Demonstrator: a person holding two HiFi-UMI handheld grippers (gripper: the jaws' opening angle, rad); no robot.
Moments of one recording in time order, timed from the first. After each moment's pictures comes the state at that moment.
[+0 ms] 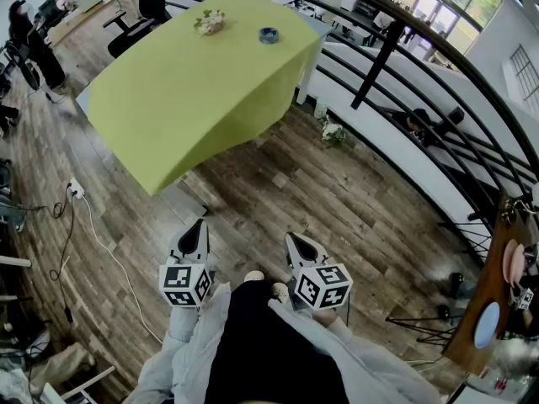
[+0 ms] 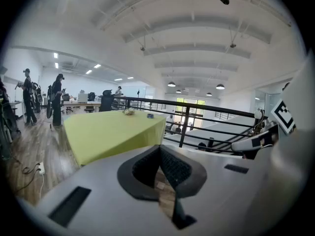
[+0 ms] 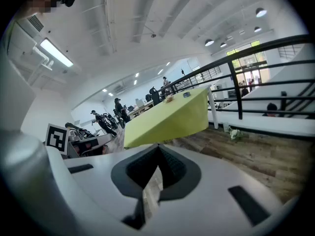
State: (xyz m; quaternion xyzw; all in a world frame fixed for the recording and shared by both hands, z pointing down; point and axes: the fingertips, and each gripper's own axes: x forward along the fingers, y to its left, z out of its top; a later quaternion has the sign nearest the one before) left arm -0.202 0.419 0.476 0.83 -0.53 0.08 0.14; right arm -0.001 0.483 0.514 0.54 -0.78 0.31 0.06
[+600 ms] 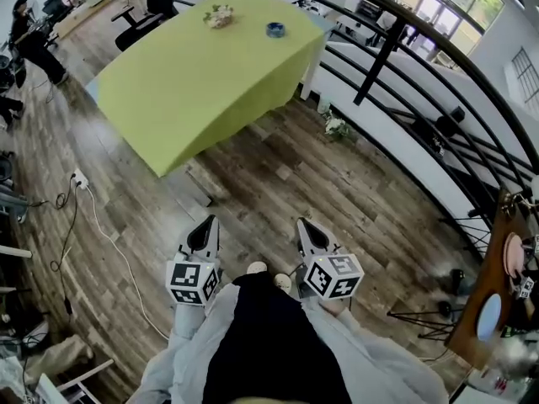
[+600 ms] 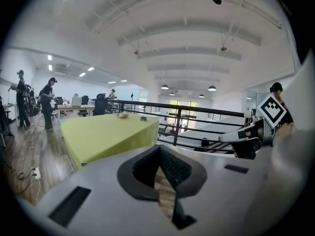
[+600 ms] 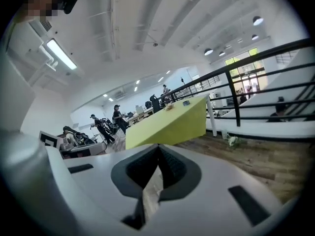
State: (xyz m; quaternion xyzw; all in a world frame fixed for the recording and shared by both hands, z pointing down) left arm -0.197 0.472 0.458 0.85 -0.50 0.08 0.12; right arm 0.002 0.508 0.491 0.56 -0.78 0.29 0.03
